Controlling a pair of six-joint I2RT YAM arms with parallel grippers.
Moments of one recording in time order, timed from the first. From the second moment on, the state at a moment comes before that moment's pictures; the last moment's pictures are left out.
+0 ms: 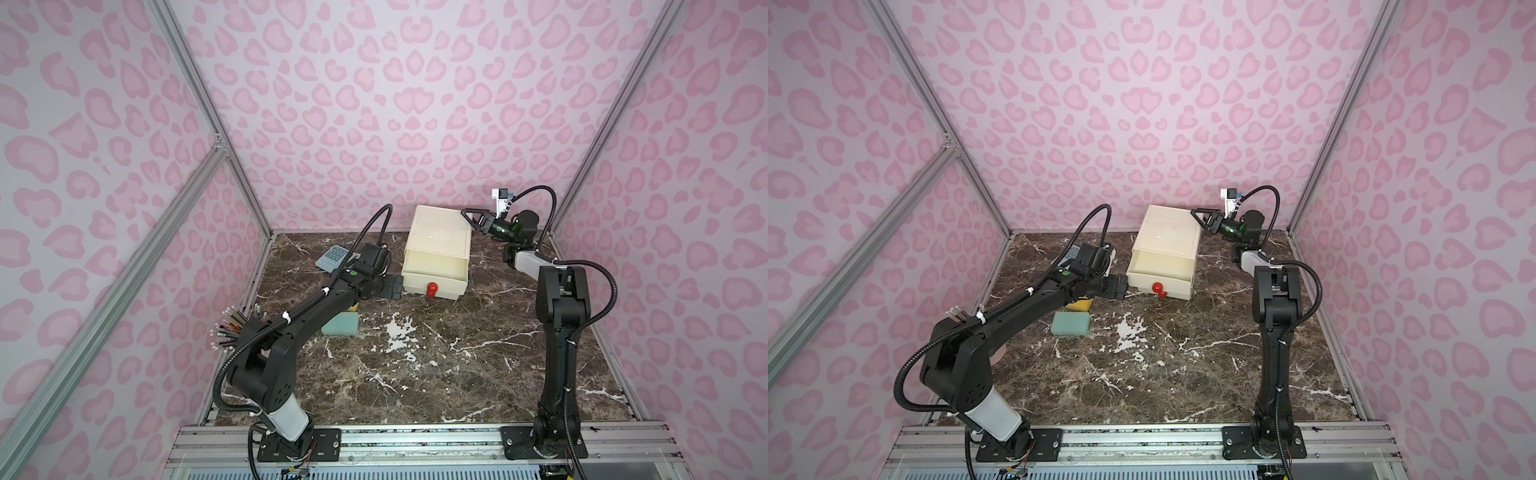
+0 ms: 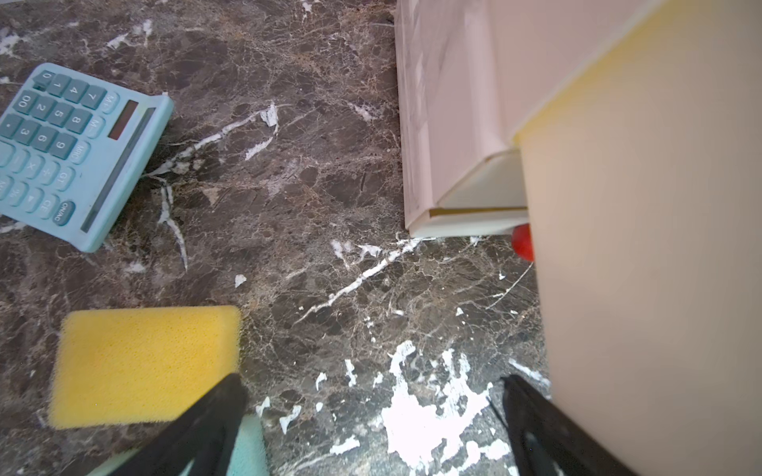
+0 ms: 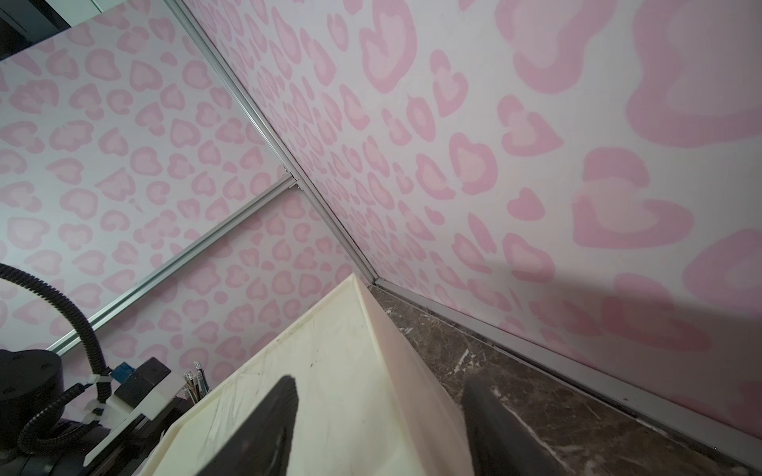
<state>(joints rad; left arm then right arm) -0.54 1.67 1.30 -0.54 -0.05 -0.26 0.00 2.35 1.72 0.86 -1.04 0.80</state>
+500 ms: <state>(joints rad) -0.54 1.74 1.37 -0.54 -0.04 -0.23 0.04 2.08 1.46 0.56 -0.90 0.43</state>
